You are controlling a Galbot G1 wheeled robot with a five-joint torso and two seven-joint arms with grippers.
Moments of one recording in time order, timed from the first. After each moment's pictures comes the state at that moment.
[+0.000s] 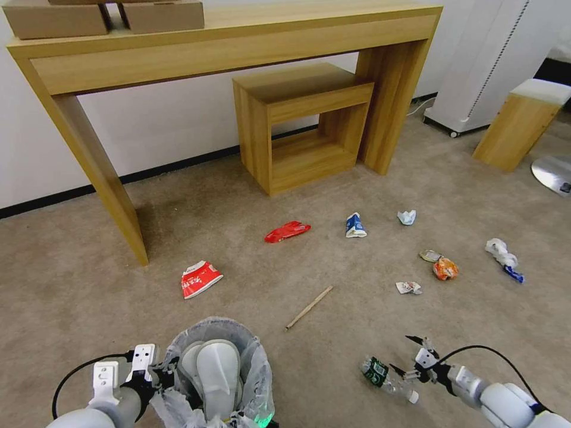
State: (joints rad) left arm 1.84 -0.73 -0.52 -2.24 -1.06 0.45 -0.50; right arm -1.22 0.73 0.05 1.23 0.16 0.26 -0.30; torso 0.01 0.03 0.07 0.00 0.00
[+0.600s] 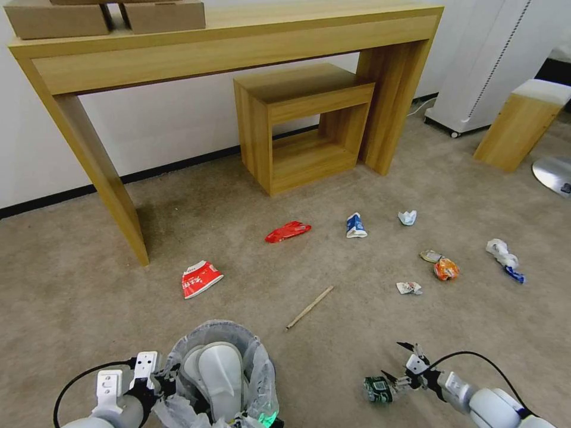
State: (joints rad) left arm 1.85 -0.75 -0.51 -2.23 -1.02 0.45 -0.49; right arm -1.24 0.74 0.06 1.21 0.13 0.28 -0.31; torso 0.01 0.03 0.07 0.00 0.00
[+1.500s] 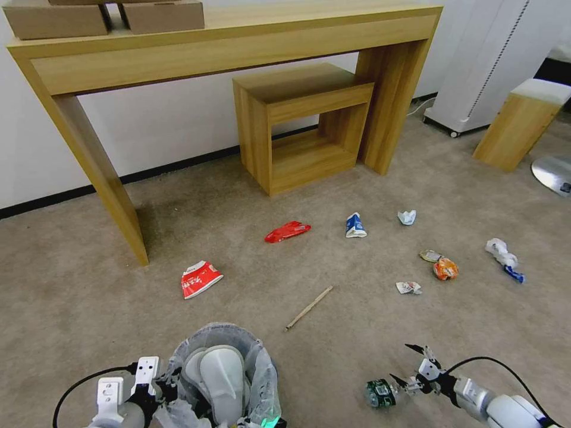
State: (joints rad) left arm 1.90 -0.79 -0.52 -2.26 -0.96 0.45 -0.47; right arm -1.33 0.74 0.18 1.26 0.12 0.37 -0.36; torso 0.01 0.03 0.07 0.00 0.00
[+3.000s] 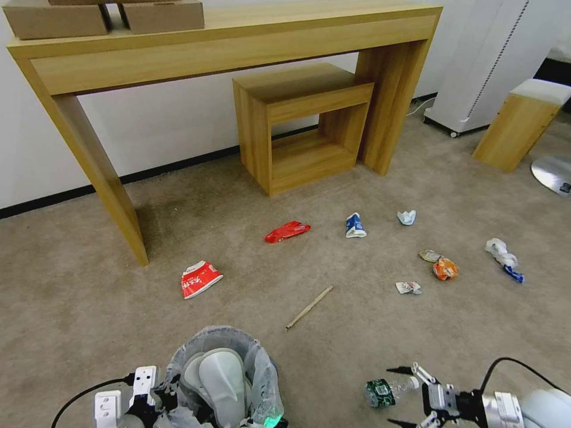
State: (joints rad) left arm 1.94 -0.92 -0.56 -2.28 -0.87 0.45 -0.44; right arm -1.58 0.44 0.21 1.59 0.35 0.55 -0.71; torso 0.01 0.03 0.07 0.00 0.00
